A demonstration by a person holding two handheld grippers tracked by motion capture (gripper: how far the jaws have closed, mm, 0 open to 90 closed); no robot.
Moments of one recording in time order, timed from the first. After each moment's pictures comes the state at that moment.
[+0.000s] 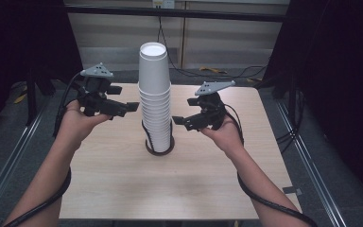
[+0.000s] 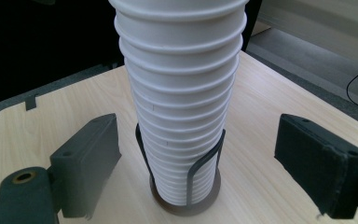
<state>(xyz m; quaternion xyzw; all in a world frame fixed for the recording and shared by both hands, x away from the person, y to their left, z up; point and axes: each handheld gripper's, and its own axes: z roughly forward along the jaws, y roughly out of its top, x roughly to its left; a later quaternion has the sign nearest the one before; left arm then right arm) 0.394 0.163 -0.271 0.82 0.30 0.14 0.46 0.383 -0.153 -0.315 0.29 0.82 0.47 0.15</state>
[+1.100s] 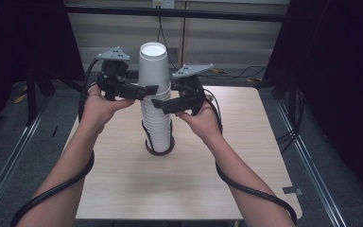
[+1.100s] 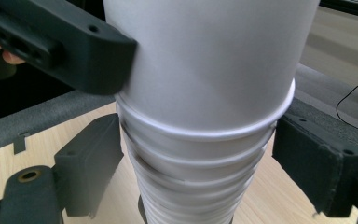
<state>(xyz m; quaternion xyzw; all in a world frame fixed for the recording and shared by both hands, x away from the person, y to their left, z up) 0.421 0.119 -0.255 0.80 0.27 0.14 0.52 0.405 -0.101 -0.287 0.30 0.80 0.49 0.17</state>
